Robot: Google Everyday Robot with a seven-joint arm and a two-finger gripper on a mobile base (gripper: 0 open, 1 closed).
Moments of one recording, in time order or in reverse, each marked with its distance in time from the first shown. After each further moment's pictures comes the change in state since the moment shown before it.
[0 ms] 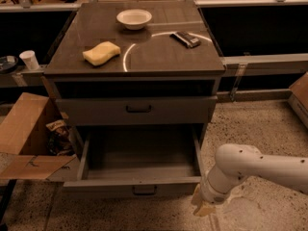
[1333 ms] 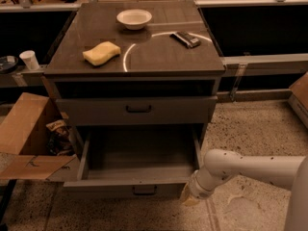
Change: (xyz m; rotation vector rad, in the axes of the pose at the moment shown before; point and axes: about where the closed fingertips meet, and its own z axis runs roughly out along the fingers) arm -0.004 -0.065 0.083 0.036 -0.090 0.061
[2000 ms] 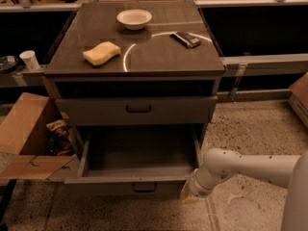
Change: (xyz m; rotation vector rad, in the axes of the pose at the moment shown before) arm 0.000 -0.011 0.003 0.016 -0.003 0.018
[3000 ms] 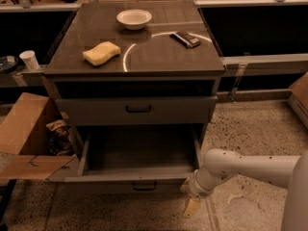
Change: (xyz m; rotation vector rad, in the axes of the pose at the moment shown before) arm 0.000 0.000 0.000 0.000 0.000 0.000
